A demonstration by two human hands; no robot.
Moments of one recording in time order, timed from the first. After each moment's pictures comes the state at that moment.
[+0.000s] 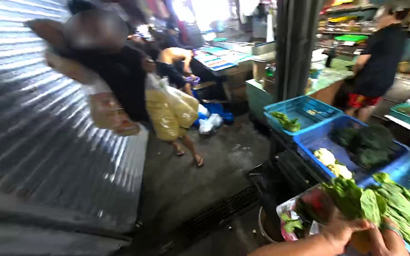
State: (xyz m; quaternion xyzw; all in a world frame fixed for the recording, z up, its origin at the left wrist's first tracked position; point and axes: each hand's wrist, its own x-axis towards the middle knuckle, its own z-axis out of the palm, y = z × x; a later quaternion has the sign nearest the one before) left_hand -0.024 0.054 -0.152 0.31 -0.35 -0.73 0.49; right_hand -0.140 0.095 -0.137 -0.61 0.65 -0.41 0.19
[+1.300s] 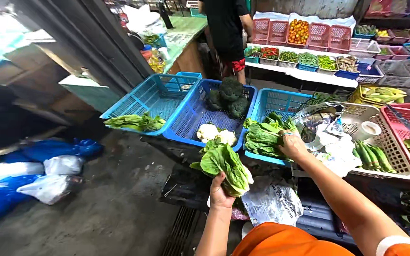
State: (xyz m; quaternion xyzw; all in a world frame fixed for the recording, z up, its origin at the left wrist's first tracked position) left_hand -0.006 0.007 -0.169 0.19 -0.19 -0.83 0.49; right_hand -0.308 0.034 -0.179 -0.54 0.82 -0.18 0.09
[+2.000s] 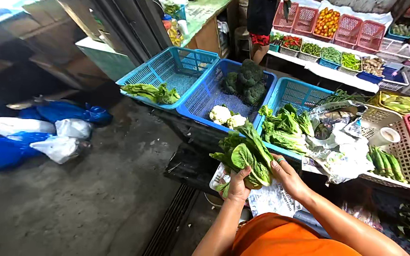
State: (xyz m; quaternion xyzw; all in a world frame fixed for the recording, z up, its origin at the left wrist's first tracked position) left_hand -0.015 0.040 -0.194 0.27 -0.20 -0.80 0.49; right_hand -0.166 0.111 -0.149 -0.46 0.62 -0.47 0.43
